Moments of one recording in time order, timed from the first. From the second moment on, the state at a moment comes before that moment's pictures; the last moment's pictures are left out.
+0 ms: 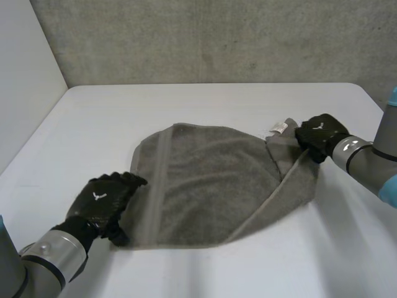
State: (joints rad) left arm 4.38 -1.59 -2.17 3.41 -1.37 3.31; right arm 1.72 -0.92 1.26 0.04 1.27 2.44; left_hand 0.26 0.26 0.26 0.26 0.08; right_hand 1.39 1.21 1.21 1.22 1.03
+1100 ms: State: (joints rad) left arm 4.36 -1.82 -2.00 3.50 -1.37 3.39; right arm 1.66 -0.98 1.32 -0.02 1.36 2.59; left_hand 1.17 1.21 1.21 1.21 1.01; right_hand 1.39 1.21 1.21 1.22 1.03
